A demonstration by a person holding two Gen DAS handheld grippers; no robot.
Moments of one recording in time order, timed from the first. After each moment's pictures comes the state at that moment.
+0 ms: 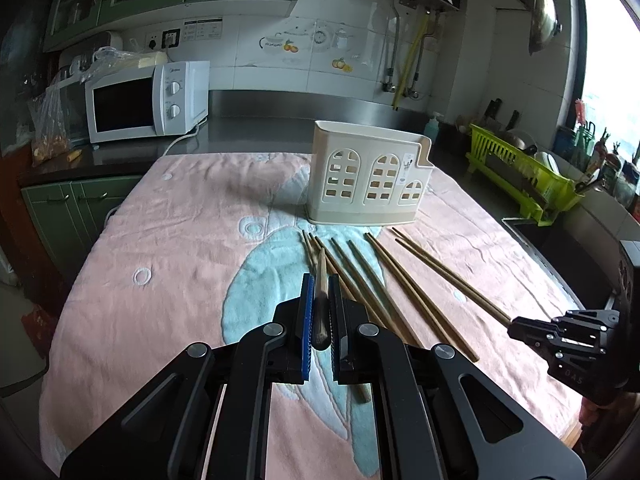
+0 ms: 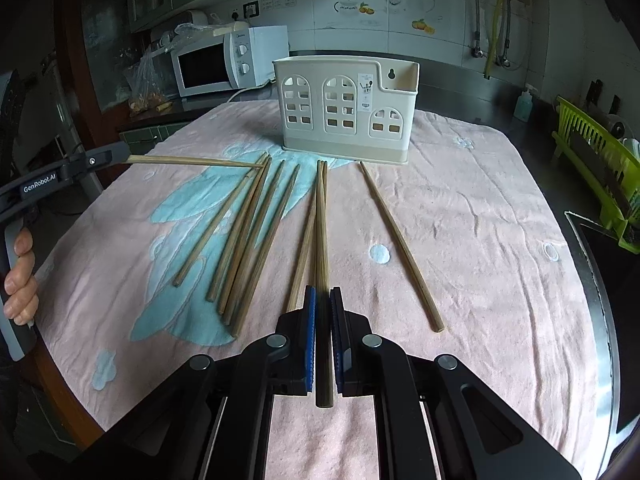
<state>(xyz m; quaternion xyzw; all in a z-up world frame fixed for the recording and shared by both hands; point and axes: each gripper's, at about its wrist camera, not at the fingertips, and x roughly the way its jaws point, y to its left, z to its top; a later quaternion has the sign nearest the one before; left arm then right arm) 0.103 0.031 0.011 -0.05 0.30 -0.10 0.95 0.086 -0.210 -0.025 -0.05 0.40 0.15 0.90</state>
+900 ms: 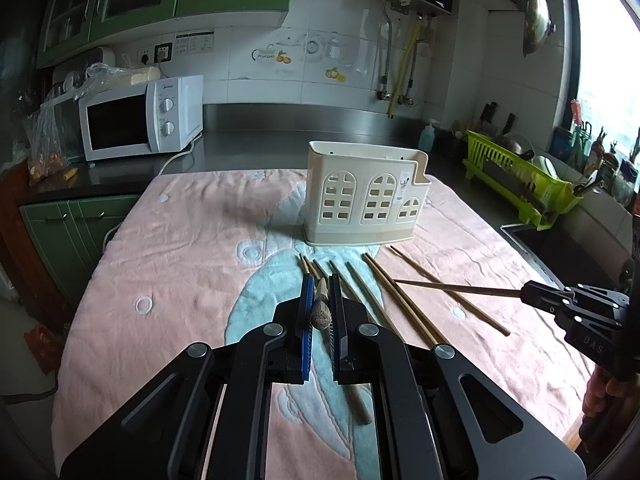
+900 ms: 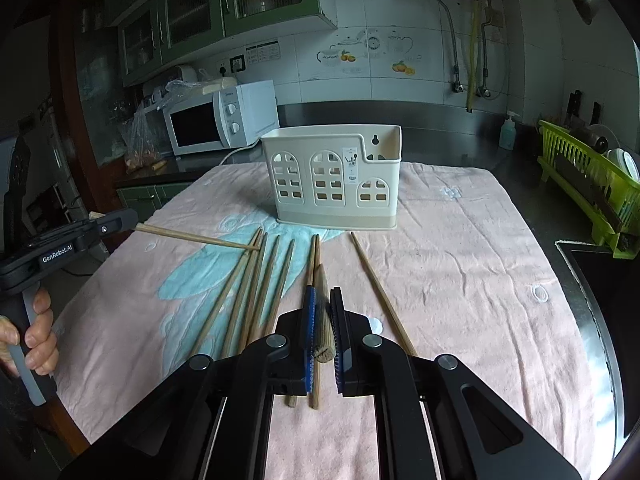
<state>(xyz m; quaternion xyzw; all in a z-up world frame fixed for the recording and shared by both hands) 0.118 0.029 0.029 -0.03 0.28 -0.11 0.95 0.099 -0.213 0.021 0.00 0.31 0.14 0.94</state>
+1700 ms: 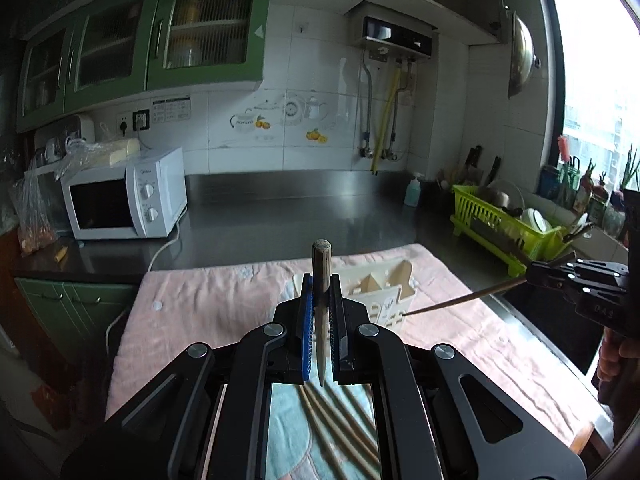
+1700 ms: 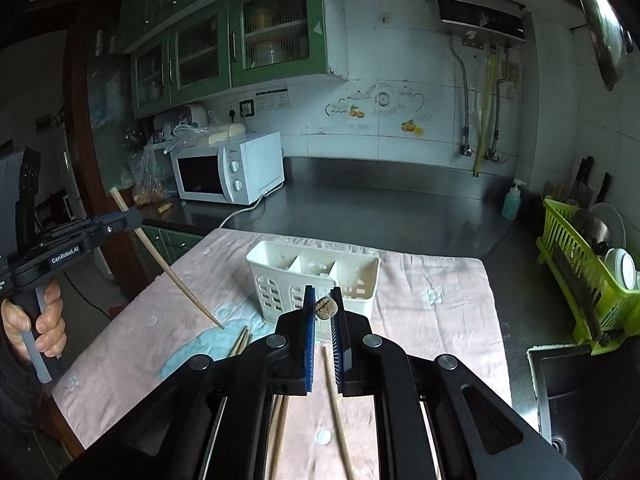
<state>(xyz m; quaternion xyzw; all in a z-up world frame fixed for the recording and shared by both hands) 0.181 0.012 0.163 -0.01 0.20 -0.14 0.97 0.173 -0.245 0.155 -0.02 0.26 0.17 0.95</state>
